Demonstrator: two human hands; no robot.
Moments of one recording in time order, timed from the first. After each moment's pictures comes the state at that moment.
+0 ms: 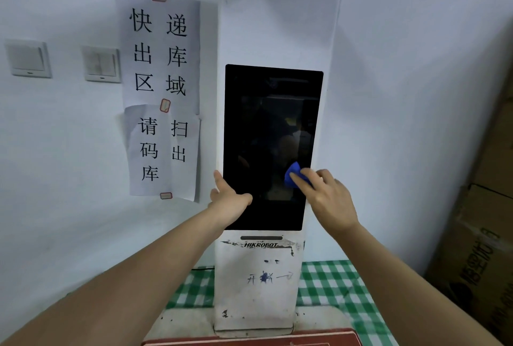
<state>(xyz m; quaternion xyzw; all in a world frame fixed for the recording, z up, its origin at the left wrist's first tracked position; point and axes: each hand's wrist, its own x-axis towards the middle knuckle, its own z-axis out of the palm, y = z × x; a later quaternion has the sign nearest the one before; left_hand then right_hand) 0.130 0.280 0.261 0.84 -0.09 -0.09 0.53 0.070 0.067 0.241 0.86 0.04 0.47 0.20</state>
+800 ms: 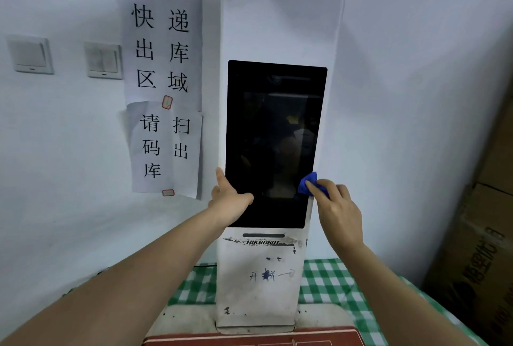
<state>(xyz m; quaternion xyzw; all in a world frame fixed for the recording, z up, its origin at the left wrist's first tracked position) 0.131 0.284 0.257 0.84 -0.10 -0.09 0.53 0.063 0.064 0.204 0.87 -0.06 0.48 0.09</state>
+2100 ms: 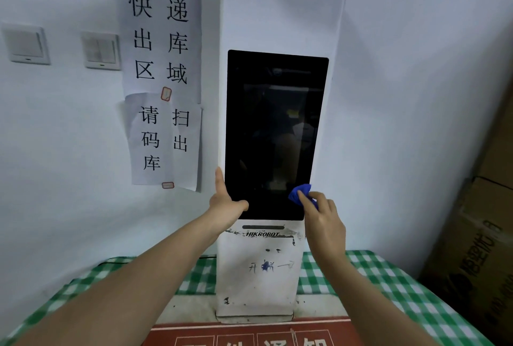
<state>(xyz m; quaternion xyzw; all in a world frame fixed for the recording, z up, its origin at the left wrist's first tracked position) 0.123 0.291 0.239 0.81 -0.13 -0.12 0.56 0.063 0.095 0.165 0.89 -0.12 0.44 0.00</state>
